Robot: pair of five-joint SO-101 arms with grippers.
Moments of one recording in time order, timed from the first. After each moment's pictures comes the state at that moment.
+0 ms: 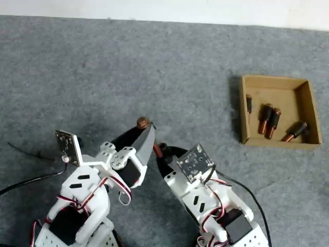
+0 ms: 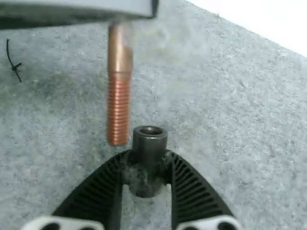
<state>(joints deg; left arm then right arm) 28.2 -104.1 76.0 40.9 39.0 -40.5 -104.5 84.4 50.2 9.5</state>
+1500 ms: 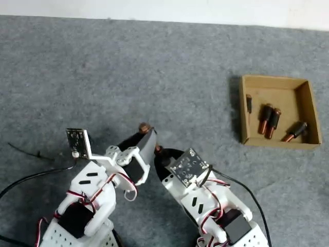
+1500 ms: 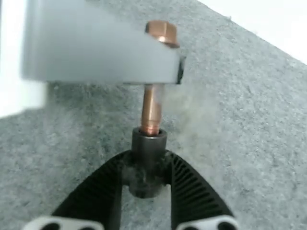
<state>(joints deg) 27.5 -104.1 83.8 40.6 44.4 -42.2 -104.5 84.4 50.2 13.4</state>
